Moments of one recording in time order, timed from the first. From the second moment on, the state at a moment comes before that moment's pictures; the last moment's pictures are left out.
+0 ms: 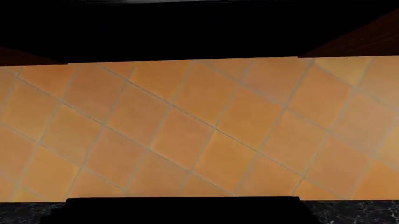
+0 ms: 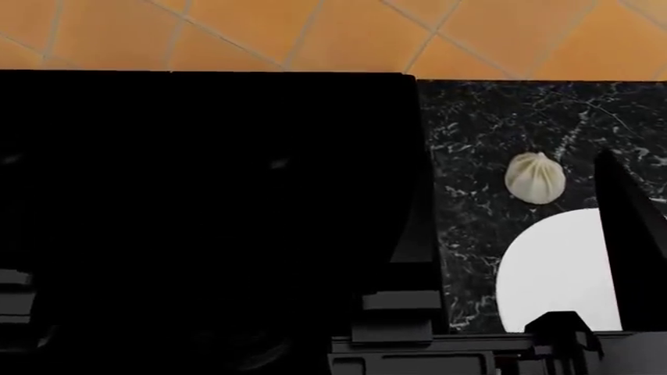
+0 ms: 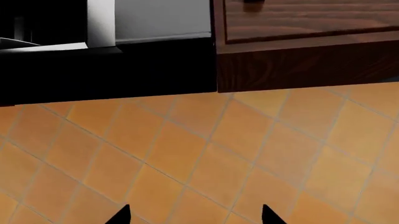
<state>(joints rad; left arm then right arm) -1.23 -0.97 1.16 1.04 -1.27 -0.25 -1.56 1.09 1.15 -1.15 -1.04 1.05 0.00 1.31</state>
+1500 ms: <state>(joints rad) -1.06 -0.93 0.91 1.05 -1.33 -0.41 -1.57 1.55 1.30 -1.47 -0.90 1.53 0.08 1.56</state>
